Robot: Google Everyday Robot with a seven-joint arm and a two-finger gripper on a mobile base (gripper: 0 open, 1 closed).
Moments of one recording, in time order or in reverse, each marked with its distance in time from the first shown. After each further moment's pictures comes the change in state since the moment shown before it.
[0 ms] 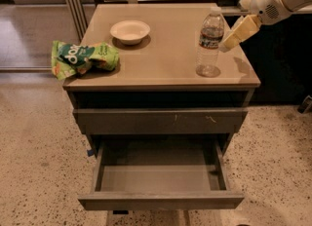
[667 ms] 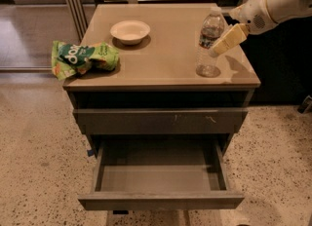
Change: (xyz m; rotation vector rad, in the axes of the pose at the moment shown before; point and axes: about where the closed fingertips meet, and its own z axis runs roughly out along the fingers) arm 0.004 0.008 0.034 -0.052 -0.060 0.056
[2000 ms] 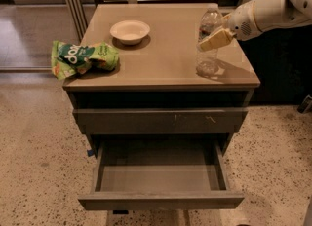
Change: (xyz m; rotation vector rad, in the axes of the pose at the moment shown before) arm -0.008 -0.003 0.034 -0.010 -0.093 0.020
